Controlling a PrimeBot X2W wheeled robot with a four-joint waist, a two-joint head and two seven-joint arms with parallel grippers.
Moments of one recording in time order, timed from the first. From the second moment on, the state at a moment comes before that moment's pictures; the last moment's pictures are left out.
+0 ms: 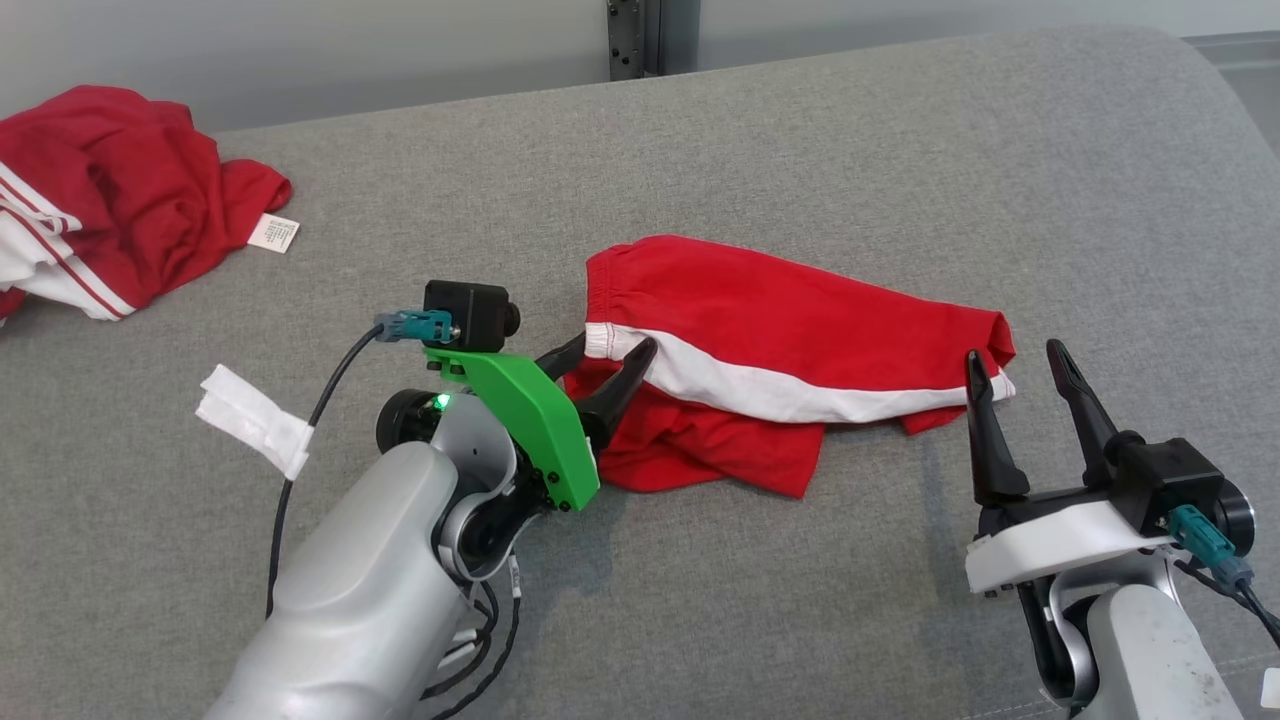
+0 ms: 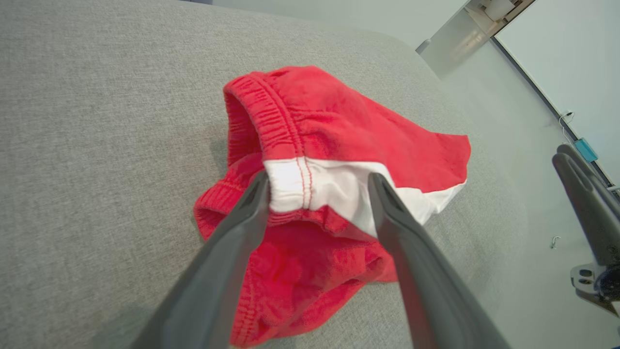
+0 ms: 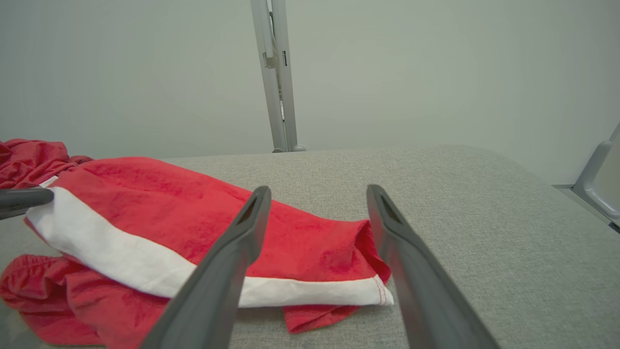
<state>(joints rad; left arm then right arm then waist) -0.65 0.13 -0.70 0.55 -0.96 -0.13 0.19 -0.15 -0.05 -0.02 0.16 0.09 0.13 -0.26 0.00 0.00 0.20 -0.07</state>
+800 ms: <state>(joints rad) -0.58 0.17 -0.72 0.52 -1.03 -0.12 -0.05 -0.11 -0.05 -0.04 0.20 0.07 0.13 -0.26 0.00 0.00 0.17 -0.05</state>
